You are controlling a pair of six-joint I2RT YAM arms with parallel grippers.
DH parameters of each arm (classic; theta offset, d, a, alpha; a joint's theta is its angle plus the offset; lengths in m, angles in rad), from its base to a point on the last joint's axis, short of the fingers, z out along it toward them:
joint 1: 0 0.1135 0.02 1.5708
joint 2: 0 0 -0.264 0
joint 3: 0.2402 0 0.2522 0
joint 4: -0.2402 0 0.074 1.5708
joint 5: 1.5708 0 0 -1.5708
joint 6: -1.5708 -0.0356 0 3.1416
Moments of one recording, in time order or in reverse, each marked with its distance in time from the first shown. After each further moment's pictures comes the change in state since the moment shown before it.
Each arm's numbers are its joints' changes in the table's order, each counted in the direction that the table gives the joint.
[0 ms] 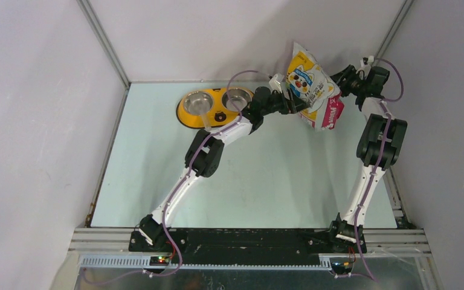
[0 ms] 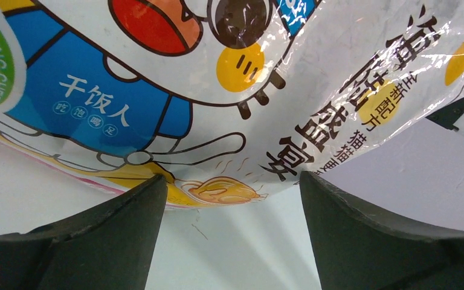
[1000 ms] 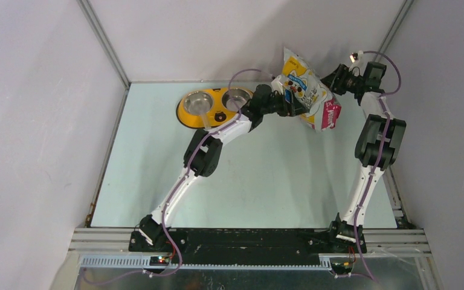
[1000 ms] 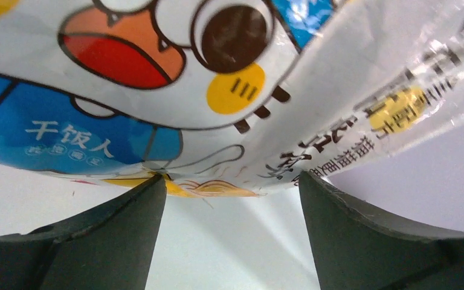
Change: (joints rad) left arm 0.006 0.030 0.004 -0.160 0.086 -0.087; right arm 0.036 0.047 0.036 -0.214 -0.105 0.339
